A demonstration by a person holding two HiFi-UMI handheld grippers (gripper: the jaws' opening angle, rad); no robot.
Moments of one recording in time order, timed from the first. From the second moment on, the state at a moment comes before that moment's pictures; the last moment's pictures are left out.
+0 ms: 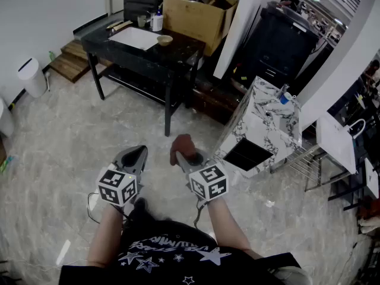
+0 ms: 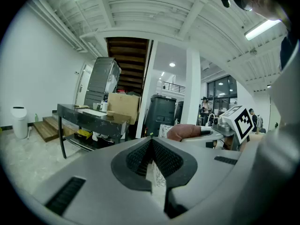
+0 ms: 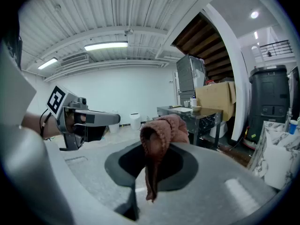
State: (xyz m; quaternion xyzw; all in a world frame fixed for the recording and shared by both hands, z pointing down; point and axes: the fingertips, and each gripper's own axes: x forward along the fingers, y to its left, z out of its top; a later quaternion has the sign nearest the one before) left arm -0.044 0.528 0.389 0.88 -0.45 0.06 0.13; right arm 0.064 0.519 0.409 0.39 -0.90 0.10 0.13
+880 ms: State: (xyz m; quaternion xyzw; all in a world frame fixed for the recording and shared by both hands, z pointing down) left arm -0.057 0.533 0.413 0.87 -0.46 0.07 0.16; right arm 0.056 0.527 0.434 0.37 -0.91 0.10 0.15
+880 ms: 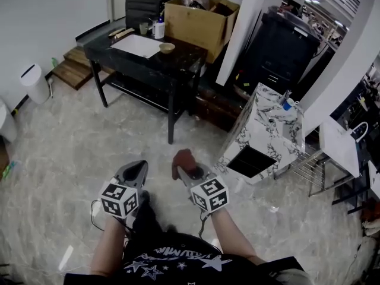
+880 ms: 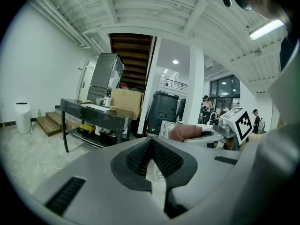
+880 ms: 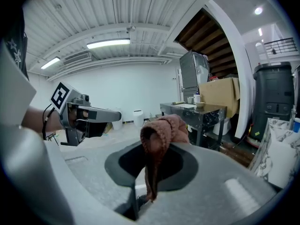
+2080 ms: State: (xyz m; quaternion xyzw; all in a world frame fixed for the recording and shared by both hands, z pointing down) left arm -0.145 0.239 0.433 0.88 -0.42 0.06 0.20; right arm -0.009 0.247 0.443 0.43 -0.88 0.13 0.15
